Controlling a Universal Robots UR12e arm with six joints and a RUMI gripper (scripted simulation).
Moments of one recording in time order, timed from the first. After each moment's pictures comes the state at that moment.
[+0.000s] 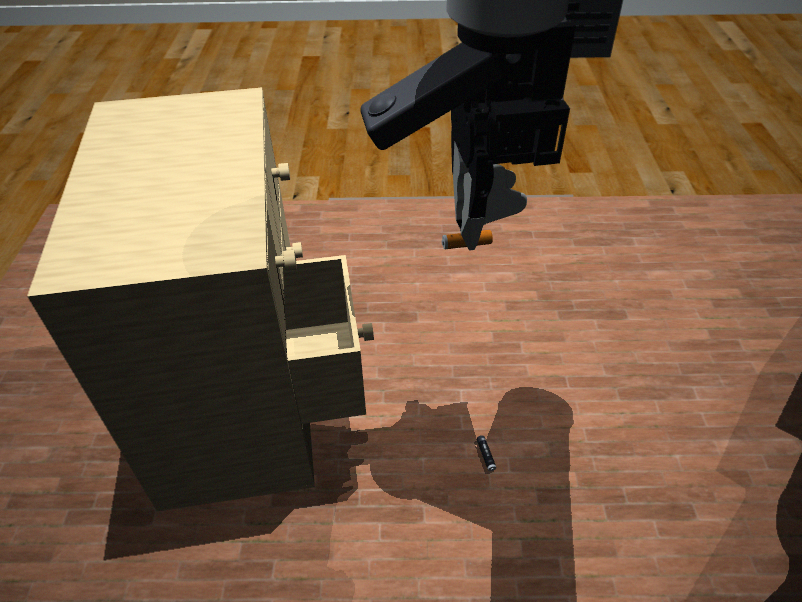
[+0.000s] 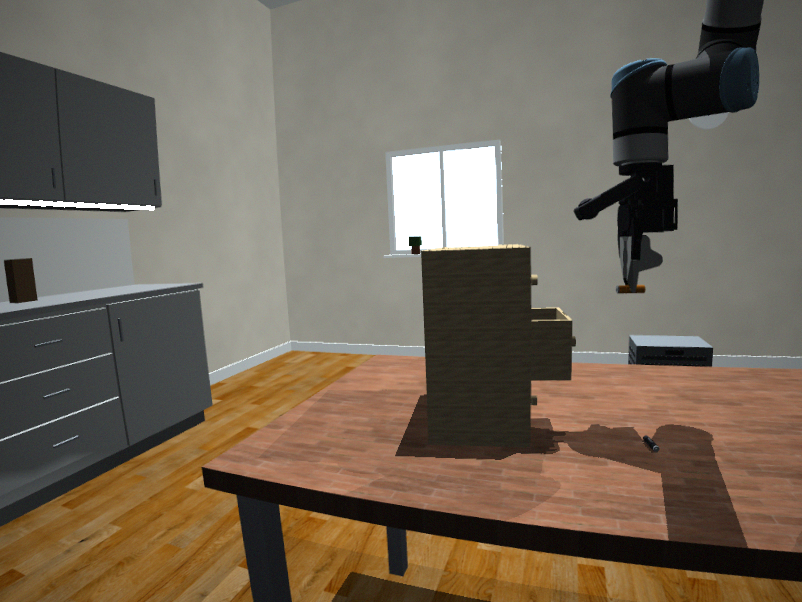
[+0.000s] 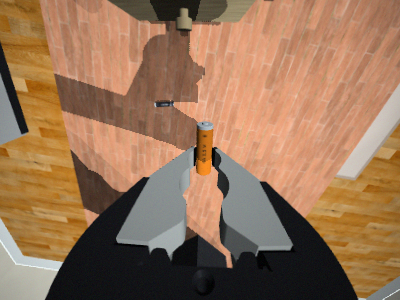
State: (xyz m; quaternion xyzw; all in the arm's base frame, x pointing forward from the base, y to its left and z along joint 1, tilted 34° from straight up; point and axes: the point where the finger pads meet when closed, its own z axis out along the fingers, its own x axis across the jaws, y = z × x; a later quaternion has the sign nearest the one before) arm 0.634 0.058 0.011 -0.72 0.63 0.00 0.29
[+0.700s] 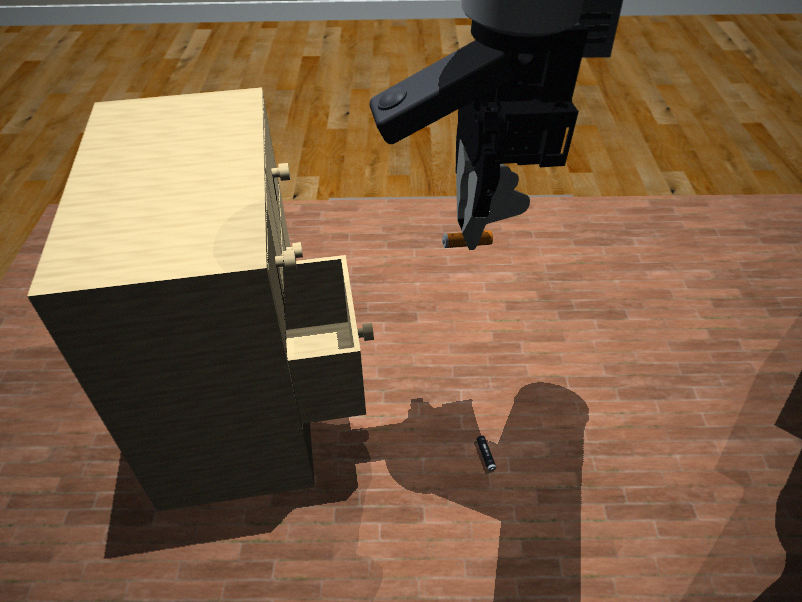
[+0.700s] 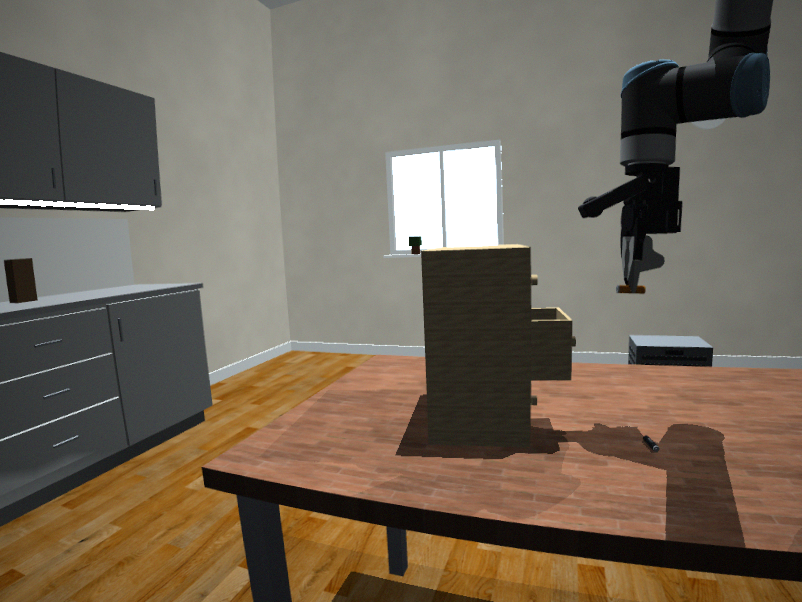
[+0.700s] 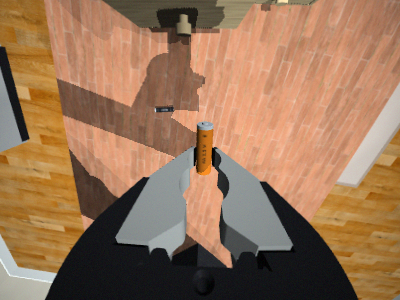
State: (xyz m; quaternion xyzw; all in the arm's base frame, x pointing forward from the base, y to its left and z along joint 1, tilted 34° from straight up) arm 0.634 0.057 0.010 -0.71 0.63 -0.02 0.31
